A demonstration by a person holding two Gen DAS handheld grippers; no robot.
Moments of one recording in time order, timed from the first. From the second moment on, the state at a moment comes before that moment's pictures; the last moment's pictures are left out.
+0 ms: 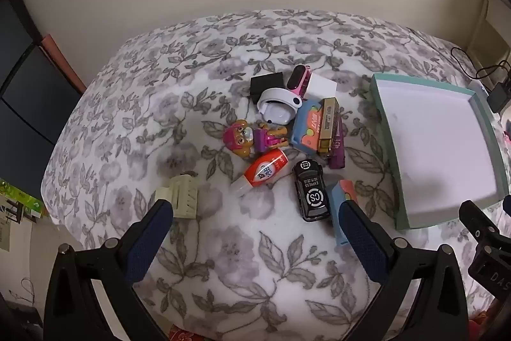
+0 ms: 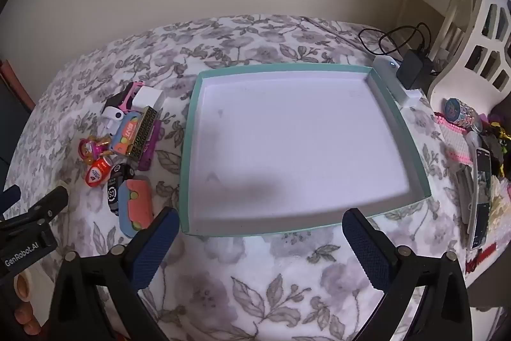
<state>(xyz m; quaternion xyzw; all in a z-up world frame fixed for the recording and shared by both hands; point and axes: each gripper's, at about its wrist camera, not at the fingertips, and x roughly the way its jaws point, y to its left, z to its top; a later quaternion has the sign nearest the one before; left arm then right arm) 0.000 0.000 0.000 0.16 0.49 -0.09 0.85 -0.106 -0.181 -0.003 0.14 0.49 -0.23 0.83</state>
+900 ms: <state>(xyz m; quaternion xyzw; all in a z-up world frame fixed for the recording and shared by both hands) 0.004 0.002 -0.006 0.16 0.51 -0.08 0.84 -0.103 -0.177 -0.007 0.13 0.50 -0.23 0.82</state>
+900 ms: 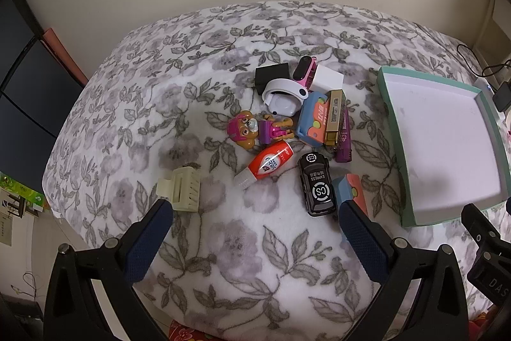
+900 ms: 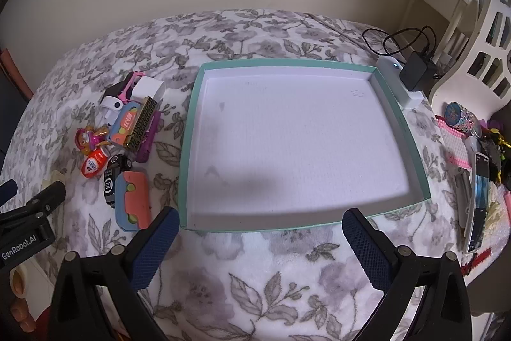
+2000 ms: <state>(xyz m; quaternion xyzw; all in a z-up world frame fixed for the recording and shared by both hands) 0.004 0.004 -0.008 0.15 0.51 -0.08 0.84 -0.102 -0.176 -0.008 0.12 0.51 -0.23 0.82</state>
